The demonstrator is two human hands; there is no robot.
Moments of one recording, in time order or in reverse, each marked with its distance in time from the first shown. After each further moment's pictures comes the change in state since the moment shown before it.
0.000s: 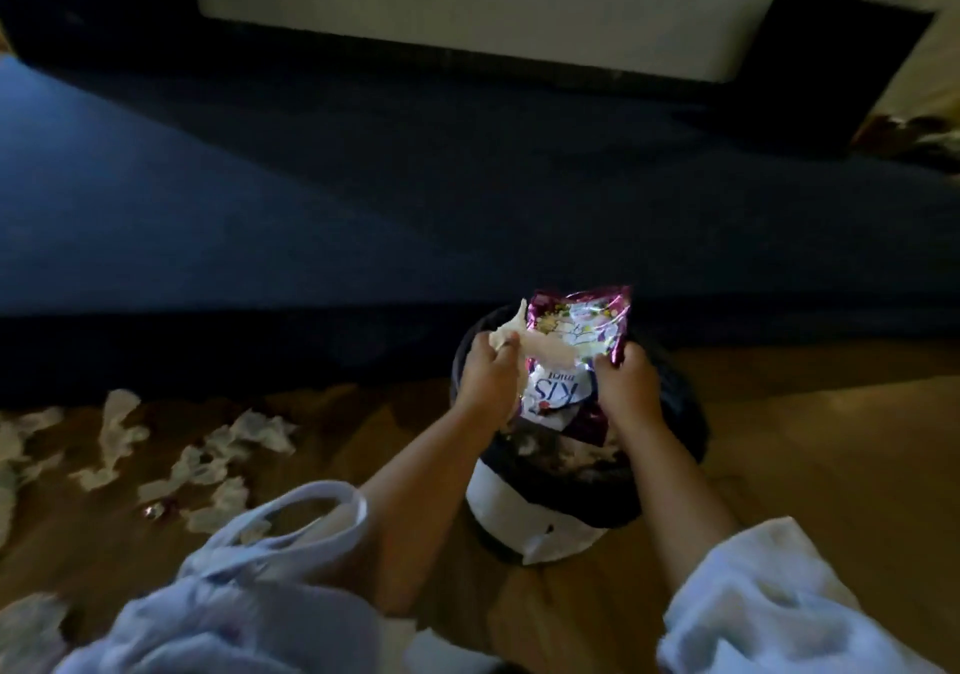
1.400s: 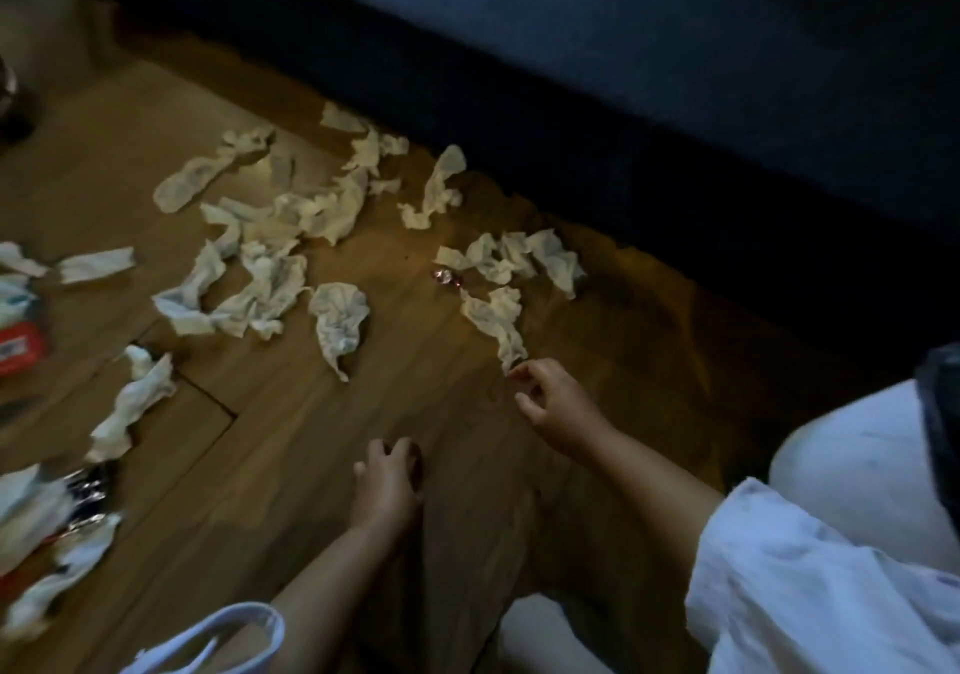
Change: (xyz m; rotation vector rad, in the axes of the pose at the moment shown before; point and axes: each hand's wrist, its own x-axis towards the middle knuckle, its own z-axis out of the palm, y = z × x) left_hand -0.133 -0.297 -0.261 0.684 0.465 -0.748; right_hand -0.173 0.064 0.333 -0.408 -1.253 -0.686
